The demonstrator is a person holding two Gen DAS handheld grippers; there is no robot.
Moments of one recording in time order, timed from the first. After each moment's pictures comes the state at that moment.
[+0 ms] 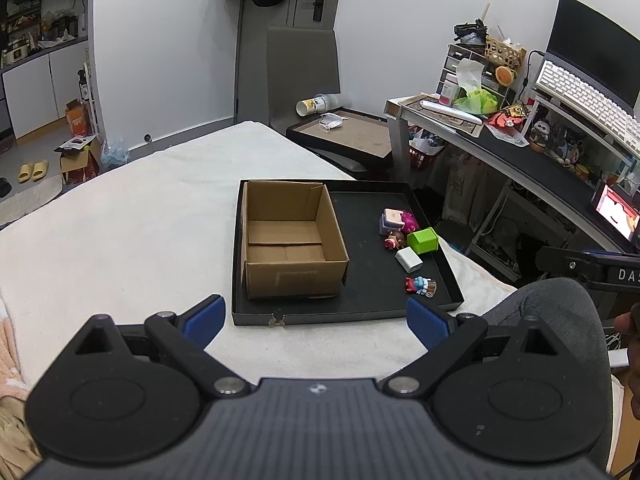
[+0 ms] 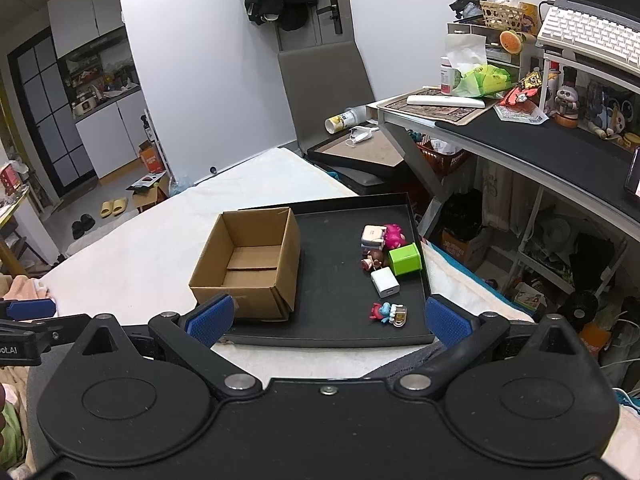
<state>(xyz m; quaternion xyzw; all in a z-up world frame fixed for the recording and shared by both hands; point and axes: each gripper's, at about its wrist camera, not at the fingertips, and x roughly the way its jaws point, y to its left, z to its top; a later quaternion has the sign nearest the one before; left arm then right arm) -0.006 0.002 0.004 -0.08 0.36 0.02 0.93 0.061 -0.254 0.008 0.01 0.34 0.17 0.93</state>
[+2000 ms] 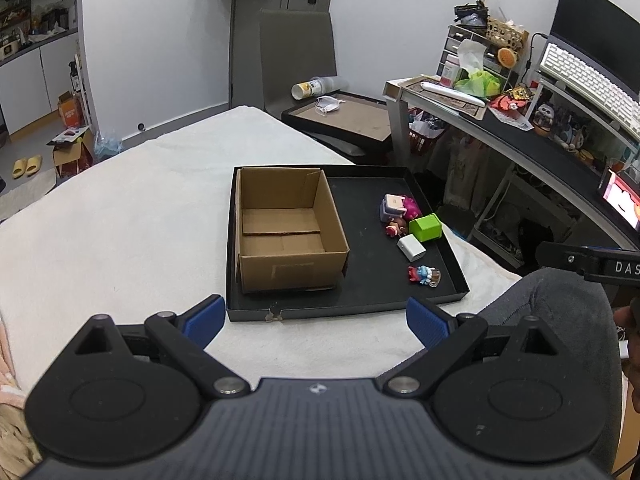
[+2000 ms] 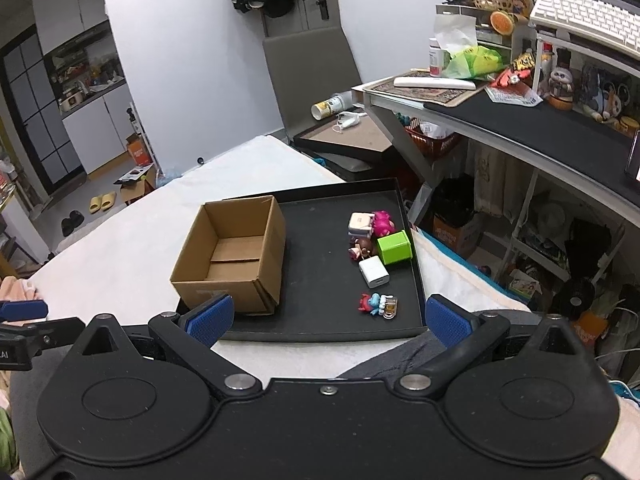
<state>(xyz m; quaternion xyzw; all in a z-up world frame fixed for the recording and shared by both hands) 0.019 0.001 -0.013 -0.07 0.39 0.02 0.92 0.087 -0.259 -0.009 0.02 0.36 0.15 0.92</state>
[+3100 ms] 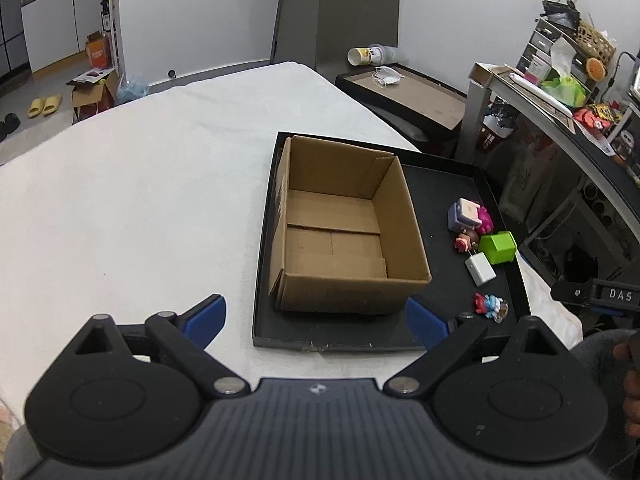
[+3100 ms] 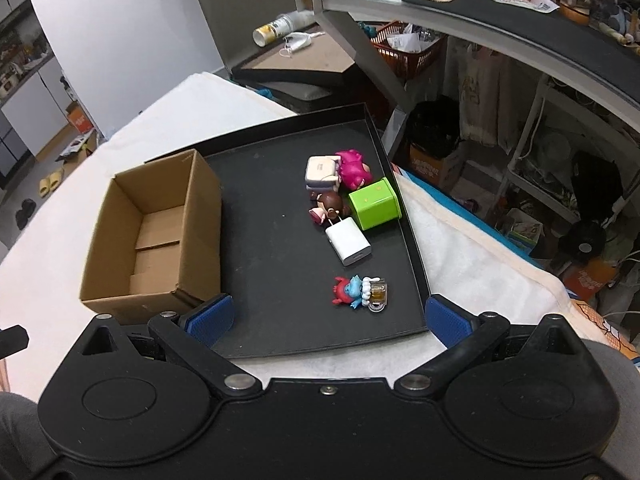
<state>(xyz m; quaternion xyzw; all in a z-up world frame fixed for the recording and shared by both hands) 0.117 0.068 -0.080 -0.13 0.43 0.07 0.89 0.213 -0.227 -0.099 0.03 0.48 0.08 0.88</state>
